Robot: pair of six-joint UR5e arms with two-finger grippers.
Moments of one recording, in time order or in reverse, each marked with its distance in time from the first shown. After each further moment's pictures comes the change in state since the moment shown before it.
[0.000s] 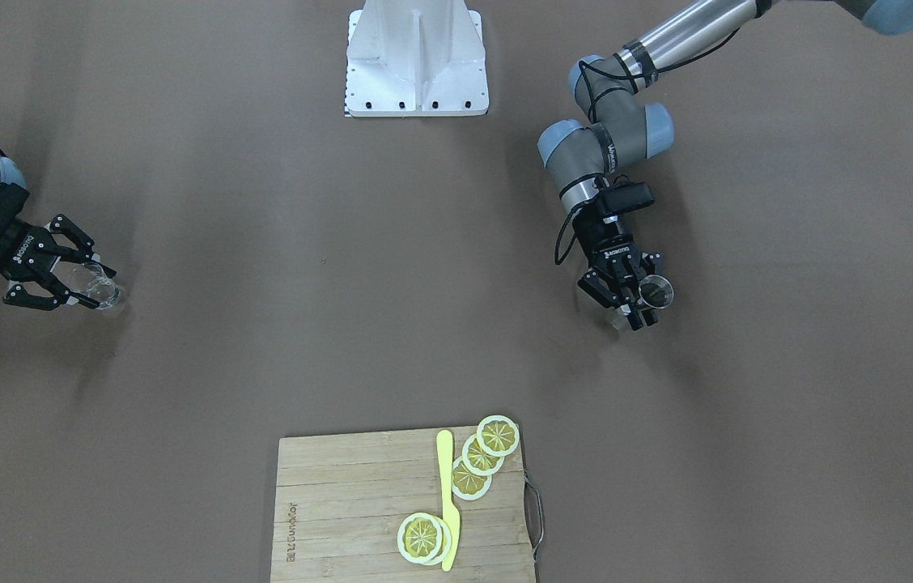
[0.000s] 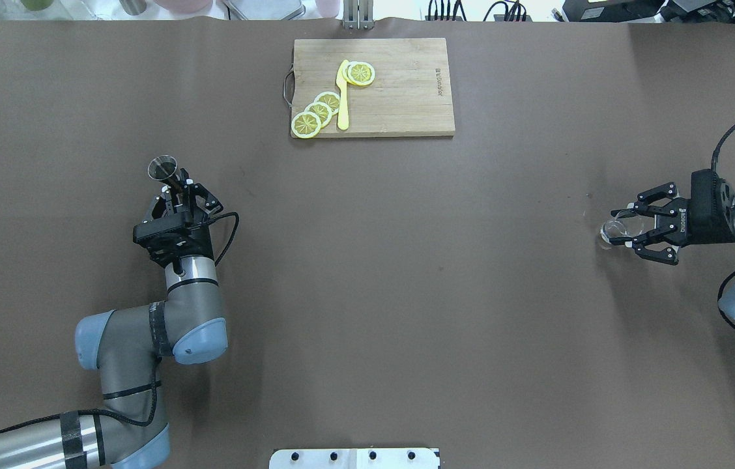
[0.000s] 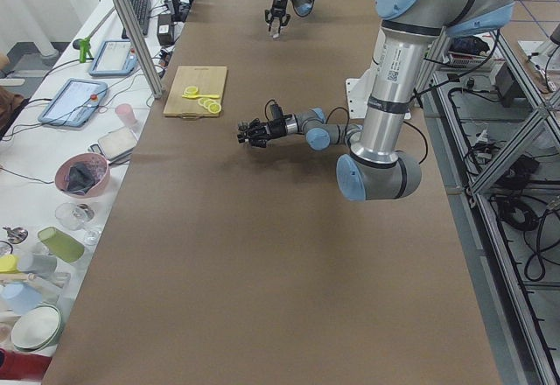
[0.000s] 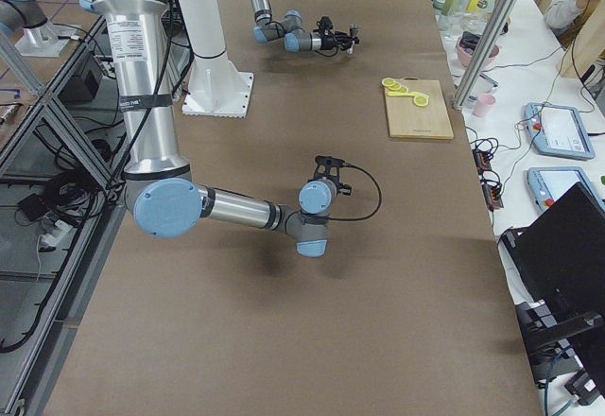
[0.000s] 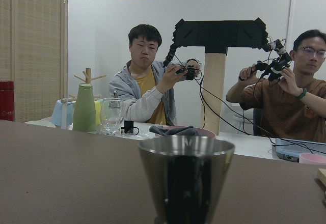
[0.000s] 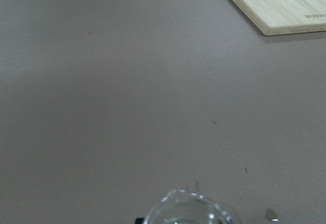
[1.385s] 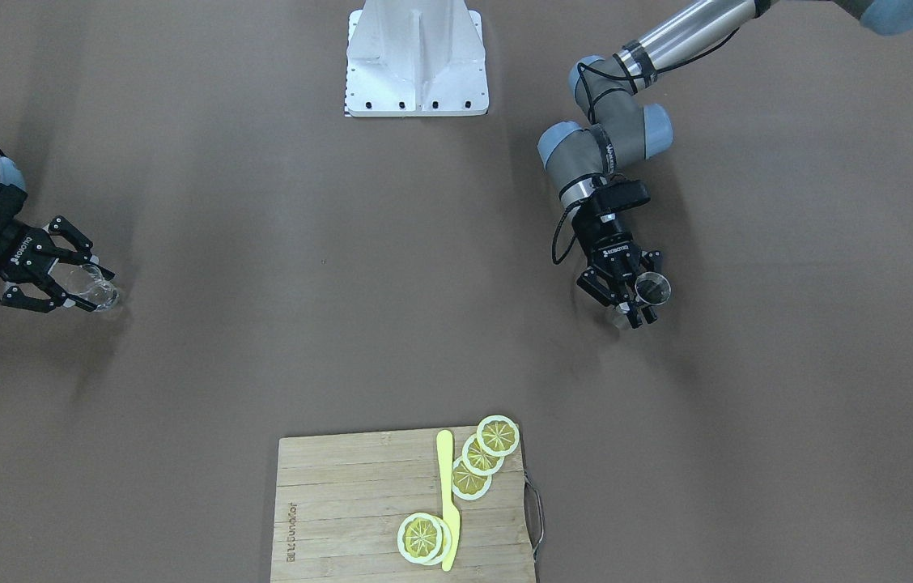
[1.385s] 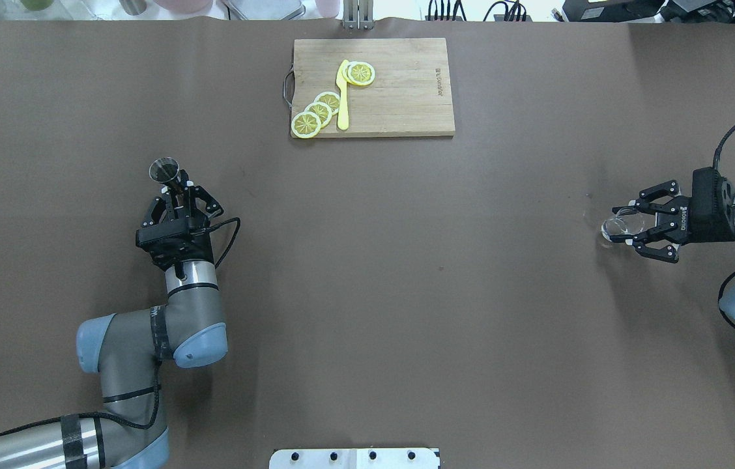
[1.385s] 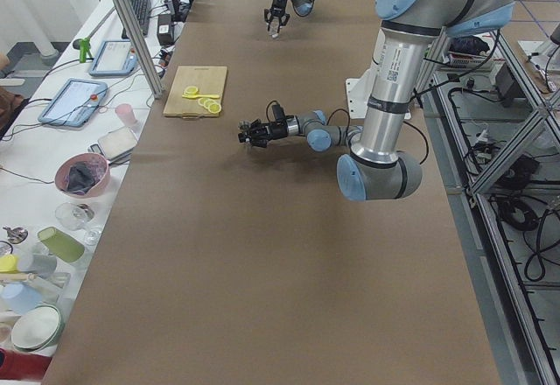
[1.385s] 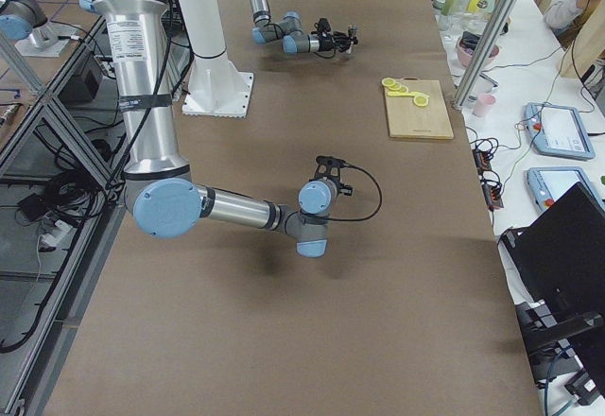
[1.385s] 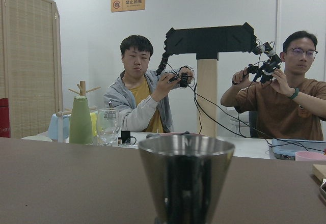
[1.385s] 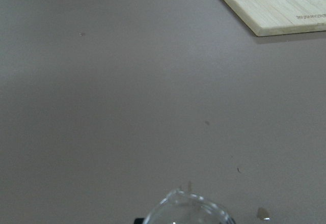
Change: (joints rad) left arm 0.010 0.001 0.013 0.009 0.043 0.020; right arm 0.001 -0.001 0.002 0.001 -0.018 0.011
